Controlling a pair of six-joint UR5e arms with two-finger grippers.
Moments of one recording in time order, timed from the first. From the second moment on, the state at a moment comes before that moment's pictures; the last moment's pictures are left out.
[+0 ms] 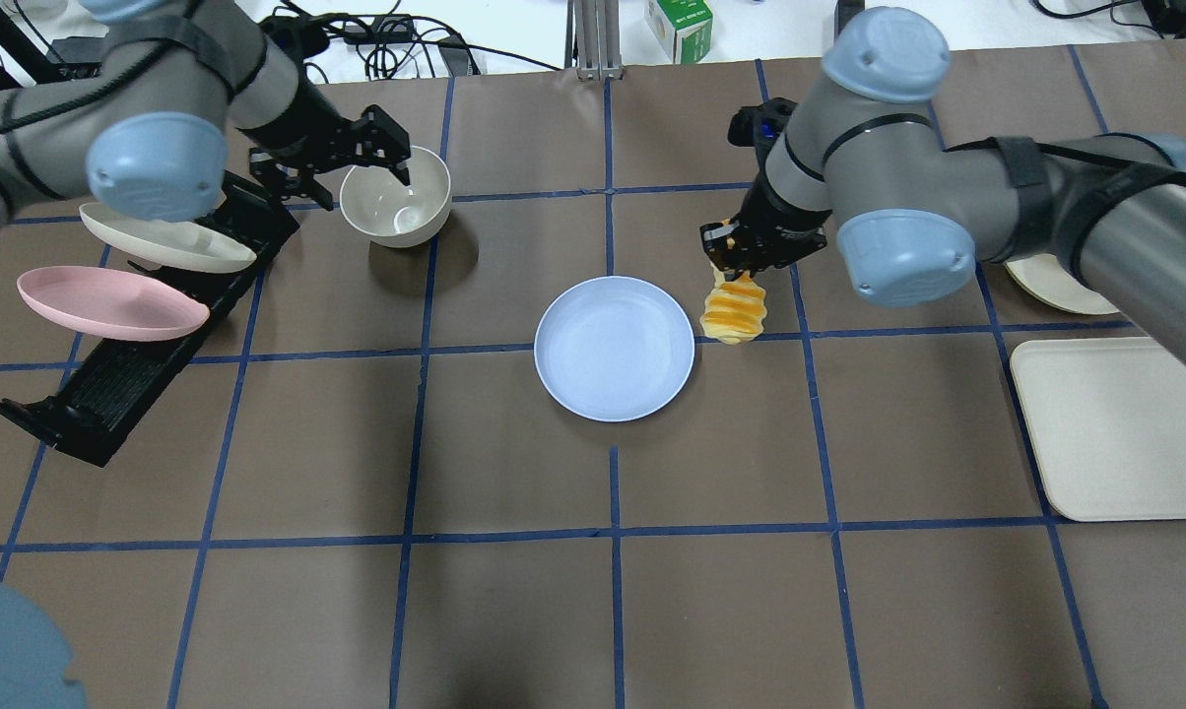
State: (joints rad) left arm -1.44 -1.86 -1.57 -1.19 1.42 -0.04; right arm 1.70 -1.28 1.75 -2.12 -1.38 0.02
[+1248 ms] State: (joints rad) left arm -1.53 -1.57 -1.58 -1.59 1.58 0.00; right arm 1.81 -1.10 1.71 -2.20 -1.33 0.25
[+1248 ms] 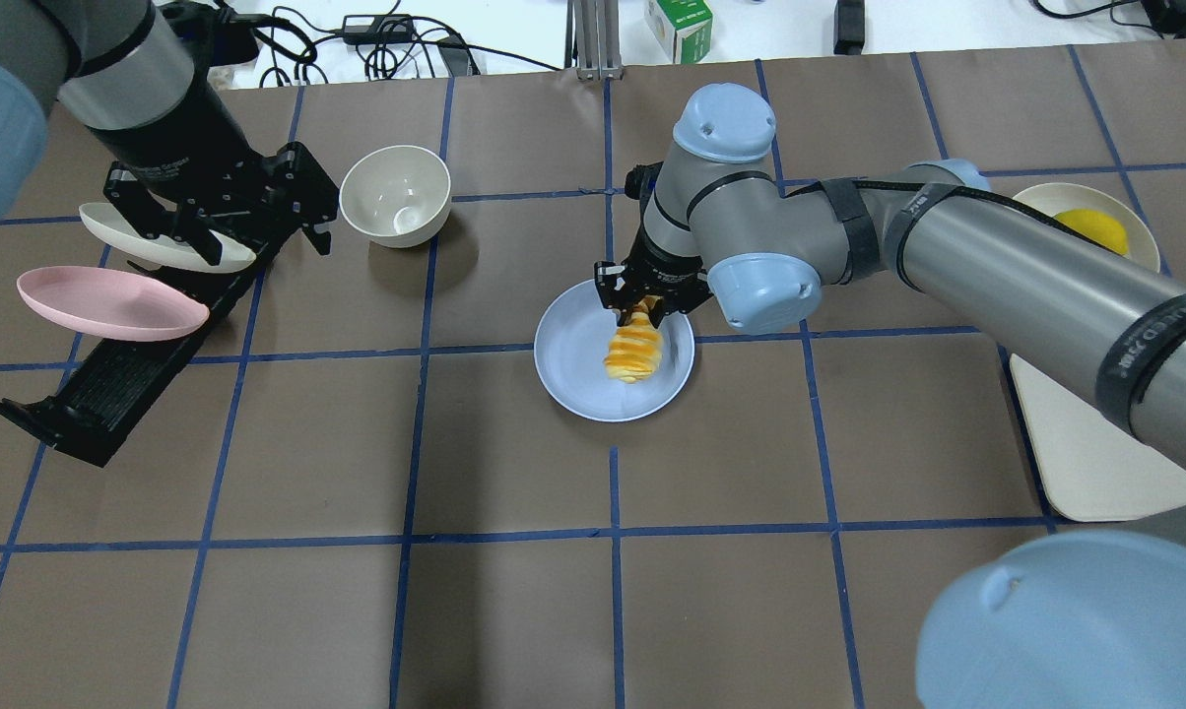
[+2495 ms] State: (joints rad) left arm -1.50 -1.54 -1.59 -1.63 1.61 0.10; right arm 1.64 -1.45 1.48 -1.66 -1.53 -0.05
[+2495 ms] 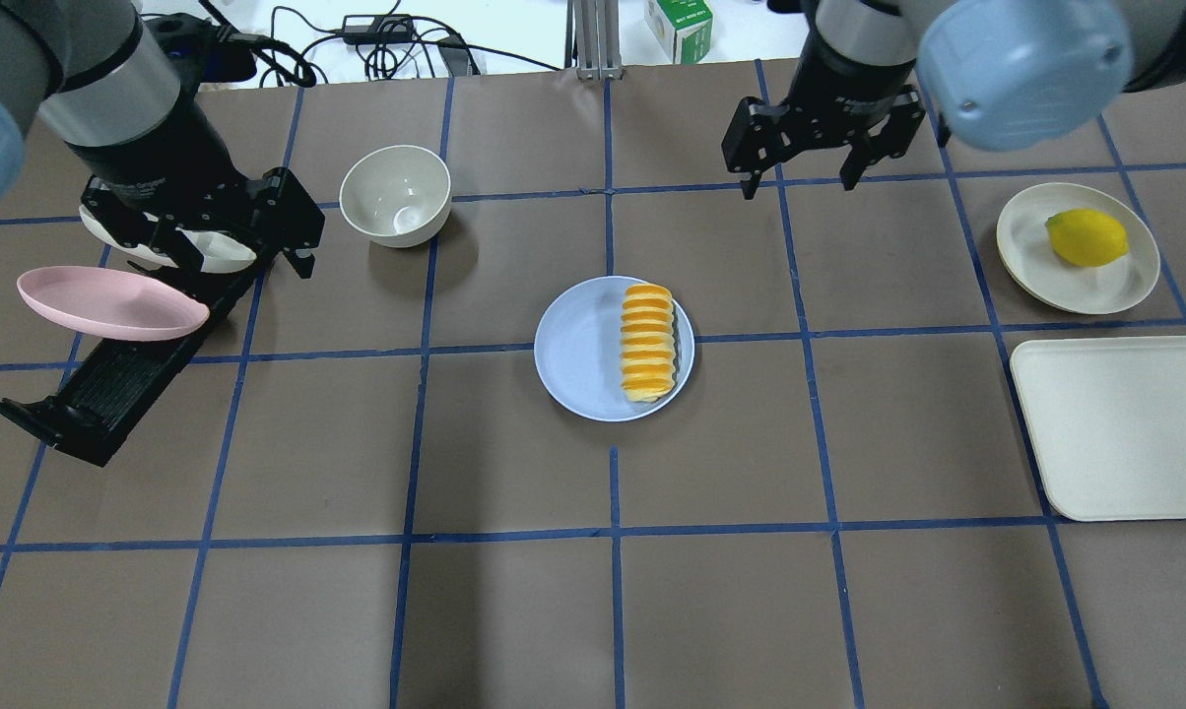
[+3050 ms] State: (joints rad) left arm -1.52 -1.55 -1.60 -1.63 1.59 0.02; right arm 1.63 -1.53 1.53 -1.60 -1.57 -0.05
